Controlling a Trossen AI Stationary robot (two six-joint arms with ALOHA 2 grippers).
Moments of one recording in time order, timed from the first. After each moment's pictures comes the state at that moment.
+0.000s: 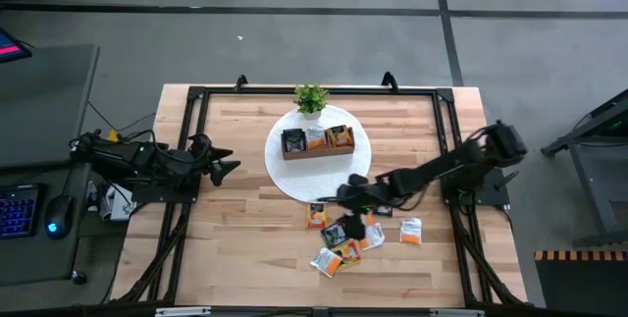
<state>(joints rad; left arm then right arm) -0.26 0.16 0.30 -0.65 -0.58 -0.84 0.26 1.67 0.93 -0.13 0.04 0.47</state>
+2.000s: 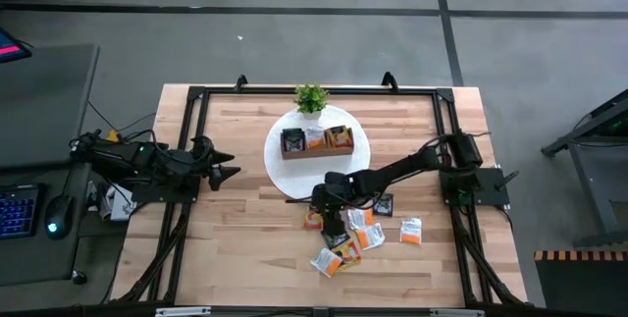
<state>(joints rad) -0.26 0.16 0.30 -0.66 -0.48 -0.79 0.18 2.01 1.22 -0.27 0.01 0.25</state>
